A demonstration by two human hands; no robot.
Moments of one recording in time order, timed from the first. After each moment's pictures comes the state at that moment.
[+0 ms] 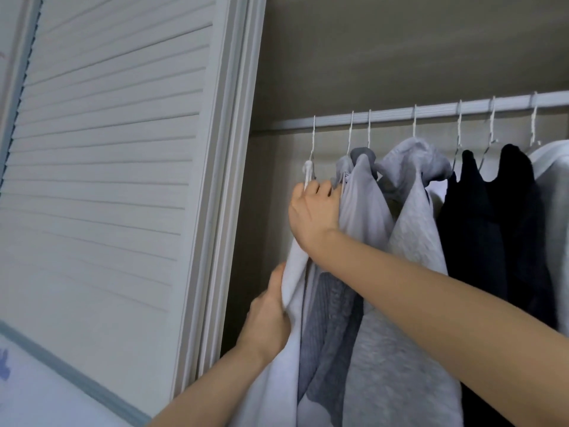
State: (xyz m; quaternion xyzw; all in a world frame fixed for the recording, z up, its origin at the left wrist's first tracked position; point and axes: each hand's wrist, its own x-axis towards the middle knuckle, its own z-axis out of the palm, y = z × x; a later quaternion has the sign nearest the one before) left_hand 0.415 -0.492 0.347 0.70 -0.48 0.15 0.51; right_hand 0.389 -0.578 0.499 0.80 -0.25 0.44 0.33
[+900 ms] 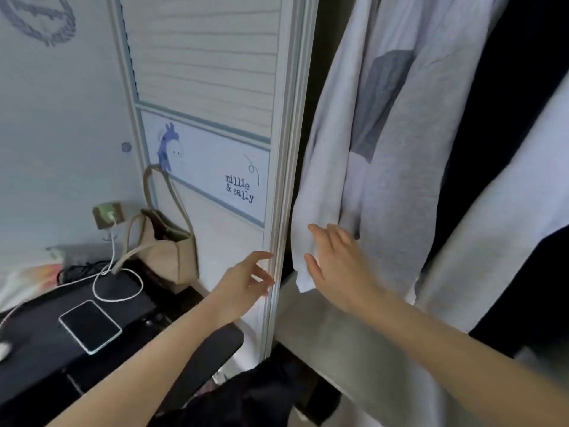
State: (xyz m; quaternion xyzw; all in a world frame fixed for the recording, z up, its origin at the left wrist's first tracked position) left_hand 0.221 -0.234 0.090 0.81 -0.30 -0.11 0.48; right_hand 0.134 -0.425 0.140 0.97 -0.01 0.24 0.02
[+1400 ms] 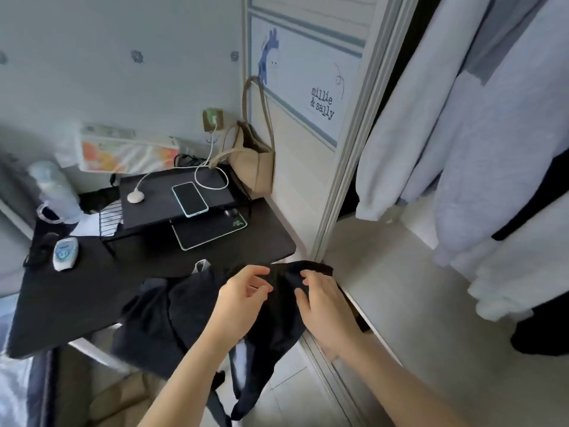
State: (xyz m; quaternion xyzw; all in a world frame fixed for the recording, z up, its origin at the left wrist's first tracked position) left_hand 0.022 -0.178 -0.019 0.83 0.03 -0.04 0.56; right_hand 0.026 -0.362 -0.034 0.97 0.10 0.04 -0.22
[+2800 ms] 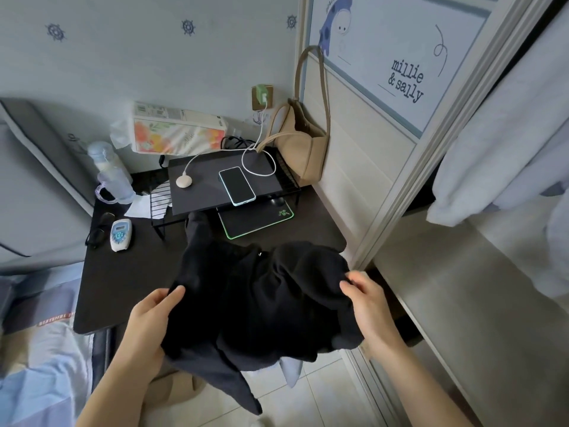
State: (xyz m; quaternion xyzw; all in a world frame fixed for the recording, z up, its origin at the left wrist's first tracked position) left_hand 0.011 0.009 -0.042 0.62 0.36 0.03 0.69; right_hand 0.079 -0.312 -0.047 0.80 -0.09 -0.08 -0.59
